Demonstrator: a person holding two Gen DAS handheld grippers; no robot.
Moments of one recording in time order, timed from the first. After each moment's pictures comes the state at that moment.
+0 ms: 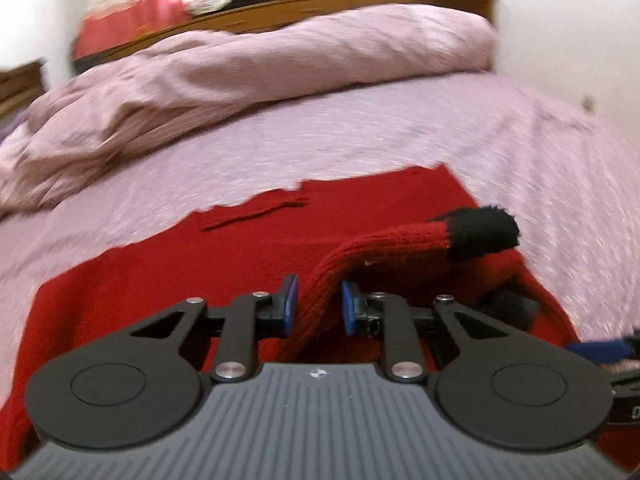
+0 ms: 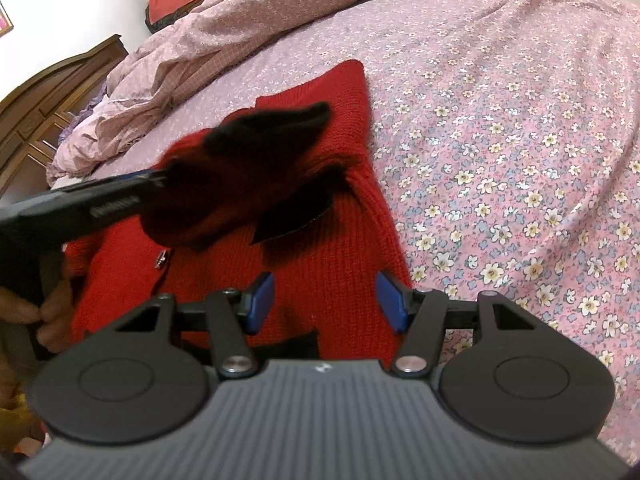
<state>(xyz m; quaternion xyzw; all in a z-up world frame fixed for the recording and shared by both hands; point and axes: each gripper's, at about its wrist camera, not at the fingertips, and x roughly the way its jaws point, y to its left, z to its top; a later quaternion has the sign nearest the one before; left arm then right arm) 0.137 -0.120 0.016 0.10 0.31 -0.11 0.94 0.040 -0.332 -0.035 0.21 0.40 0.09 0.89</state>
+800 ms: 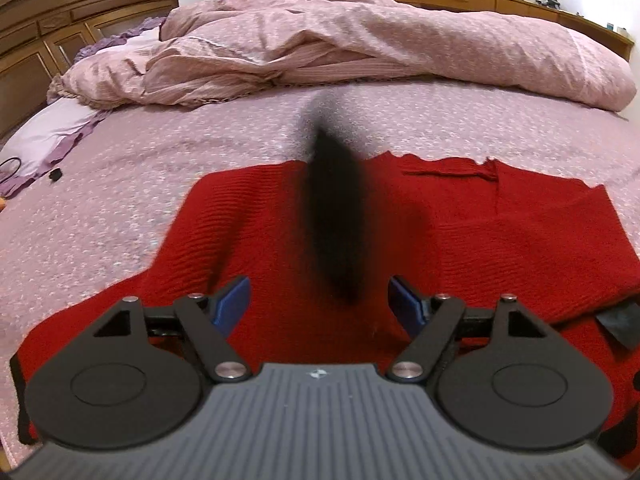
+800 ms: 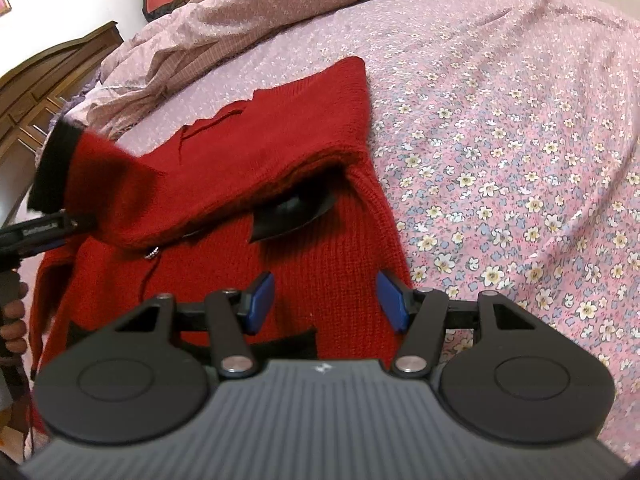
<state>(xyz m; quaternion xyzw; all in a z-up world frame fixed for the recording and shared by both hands) 0.123 0.014 0.013 0.01 0.35 0.07 0.93 0.045 -0.323 -0.035 0.18 0.40 0.08 0.89</state>
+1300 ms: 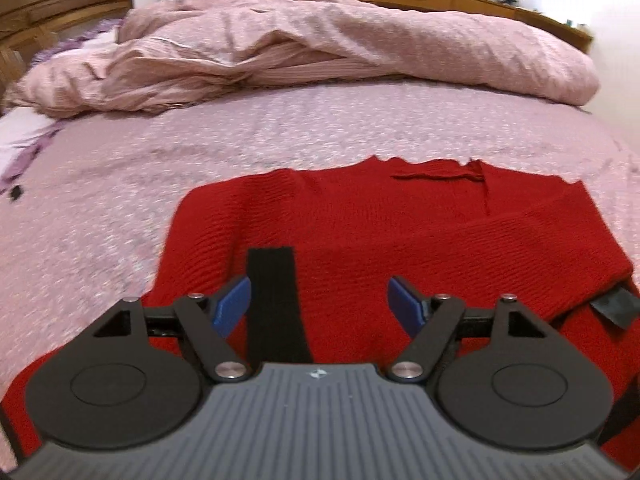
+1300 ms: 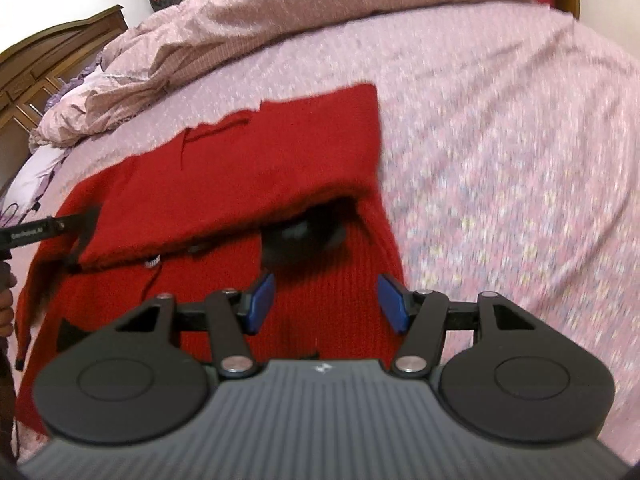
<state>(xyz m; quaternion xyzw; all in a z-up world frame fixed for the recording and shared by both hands) 0.141 0.053 0.013 0.01 0.36 -0.02 0.93 0.056 -0.314 -0.007 0.13 0.40 0.07 0.91</state>
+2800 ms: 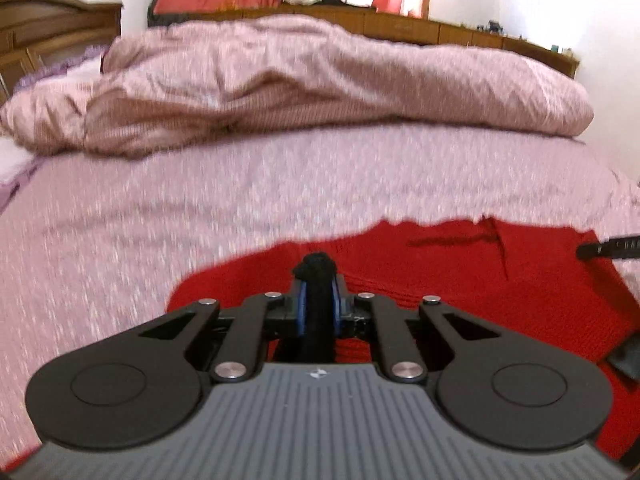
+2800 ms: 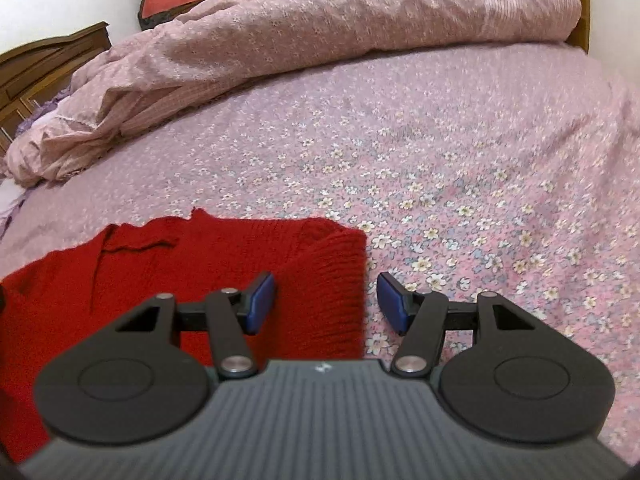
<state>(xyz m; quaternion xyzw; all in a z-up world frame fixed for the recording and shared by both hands) 0.195 0.076 0.026 0.01 0.30 -0.04 0.95 0.233 -0.334 -0.025 0.12 0.36 0.06 0.92</state>
